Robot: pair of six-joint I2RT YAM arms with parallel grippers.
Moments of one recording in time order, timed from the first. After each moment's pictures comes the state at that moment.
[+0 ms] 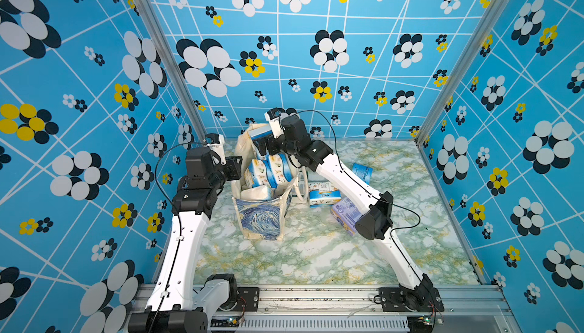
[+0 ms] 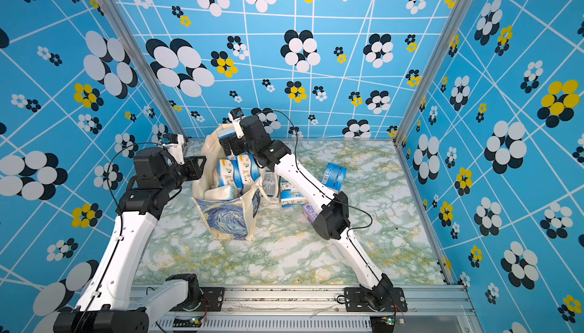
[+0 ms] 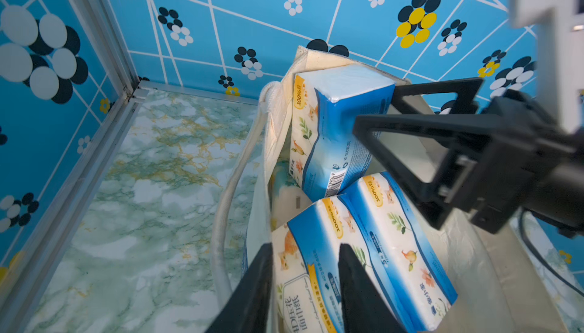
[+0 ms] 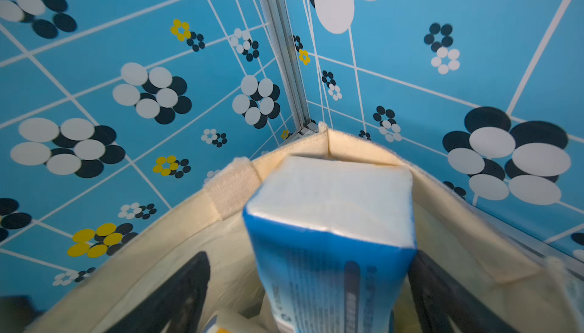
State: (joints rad) left arm 0.06 1.08 1.14 -0.48 0.26 -0.22; right arm 0.81 2.38 2.64 -0.53 -0.01 0.16
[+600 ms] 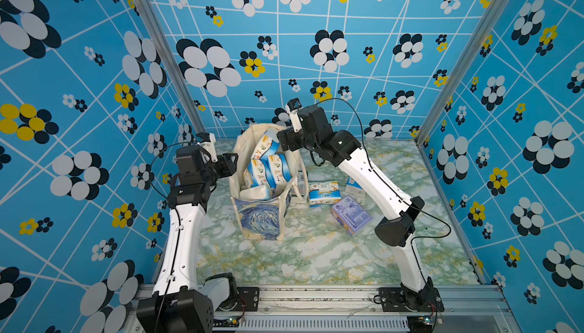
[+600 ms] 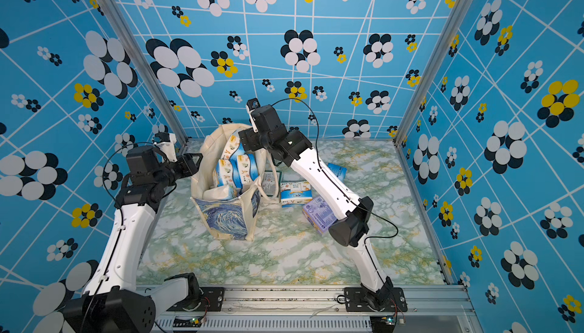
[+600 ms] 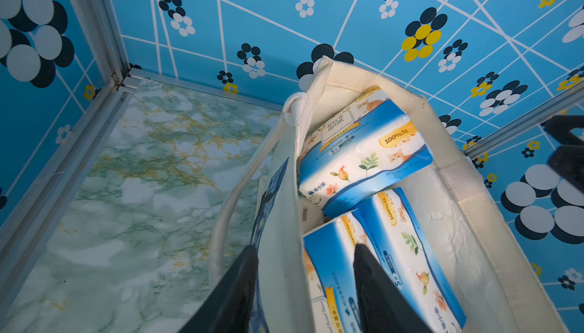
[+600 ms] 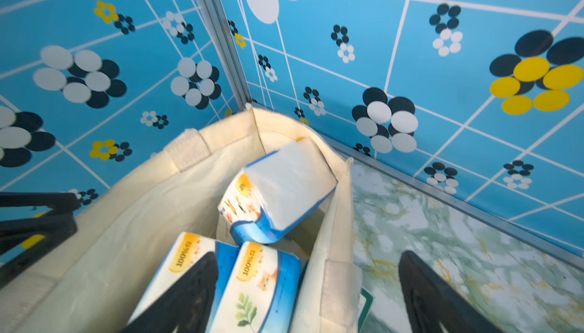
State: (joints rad) left arm 0.18 1.14 1.13 -0.42 0.44 -0.25; right arm 0.79 2.18 2.54 -0.84 0.21 0.13
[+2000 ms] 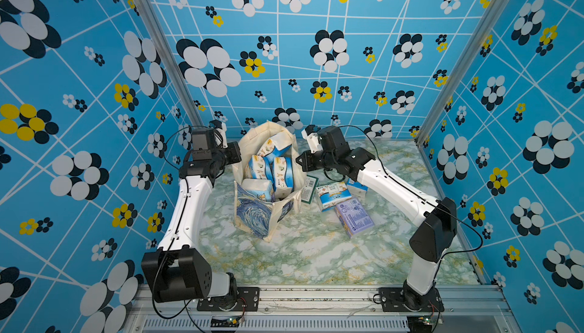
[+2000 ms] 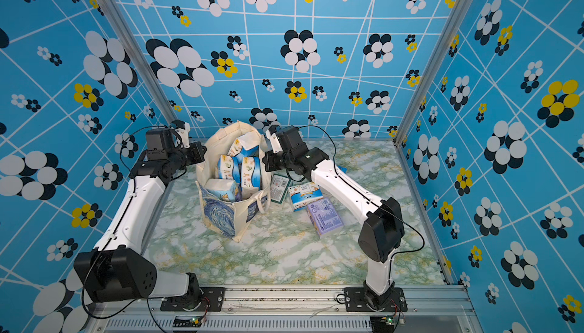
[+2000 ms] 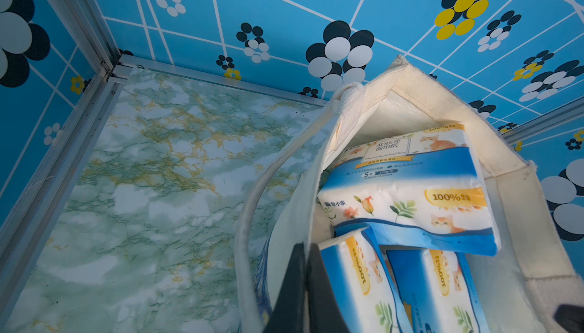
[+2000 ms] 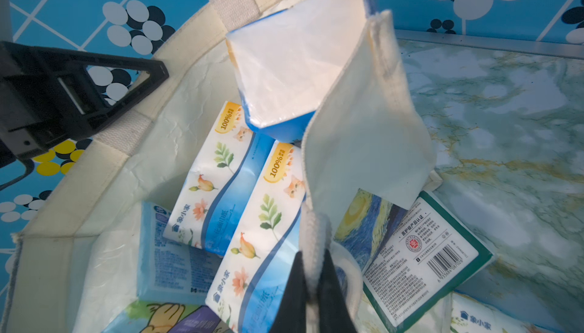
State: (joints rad) left arm 0.08 1.40 1.36 -0.51 0.30 -0.23; right arm 0.71 1.85 1.80 -0.55 -0.21 0.38
